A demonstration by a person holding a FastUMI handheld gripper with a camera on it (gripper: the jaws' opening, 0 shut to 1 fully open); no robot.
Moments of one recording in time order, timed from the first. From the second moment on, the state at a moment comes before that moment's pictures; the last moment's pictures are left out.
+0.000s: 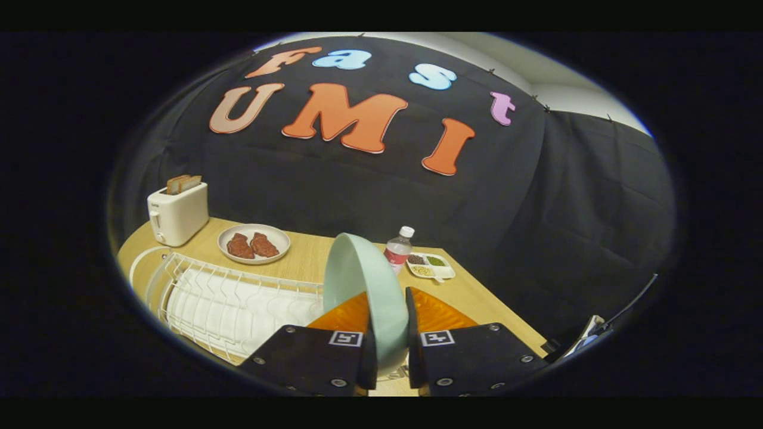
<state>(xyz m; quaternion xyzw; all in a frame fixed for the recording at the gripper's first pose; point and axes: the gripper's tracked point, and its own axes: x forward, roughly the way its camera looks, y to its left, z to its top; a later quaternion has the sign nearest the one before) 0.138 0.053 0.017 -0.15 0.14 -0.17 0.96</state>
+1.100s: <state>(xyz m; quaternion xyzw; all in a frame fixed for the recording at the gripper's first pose) -0.023 0.062 -0.029 0.13 0.18 -0.03 0.97</state>
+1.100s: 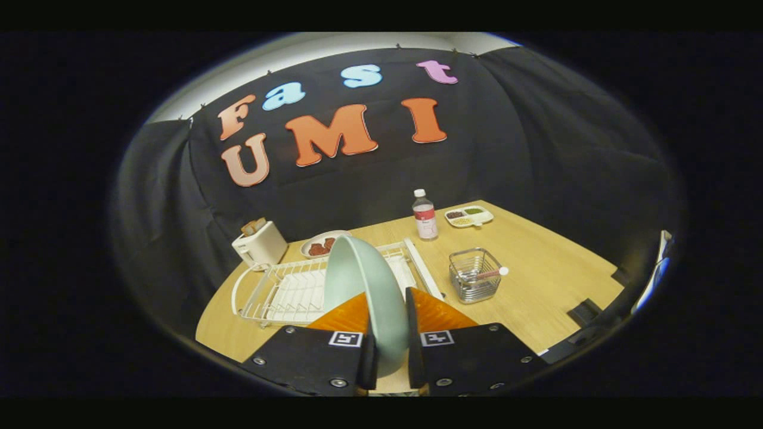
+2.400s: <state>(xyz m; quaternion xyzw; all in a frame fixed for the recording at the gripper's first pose) -0.067 0.083 -0.190 0.31 0.32 -0.01 0.90</state>
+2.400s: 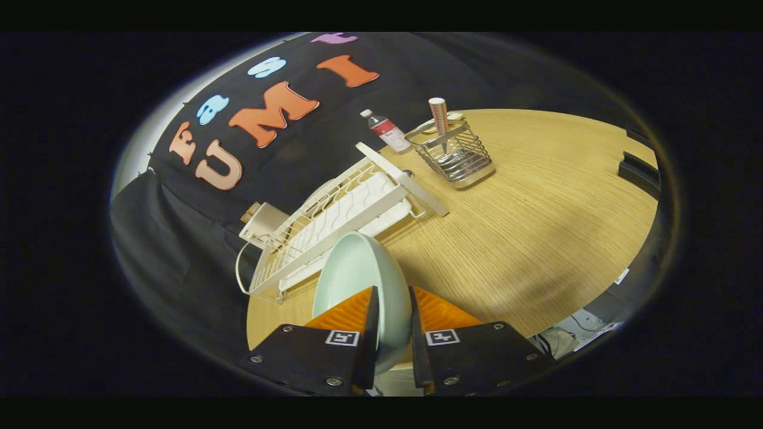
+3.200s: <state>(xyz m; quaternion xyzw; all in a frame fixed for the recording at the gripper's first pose) -0.043 0.039 -0.168 0.17 0.27 -0.03 0.95</state>
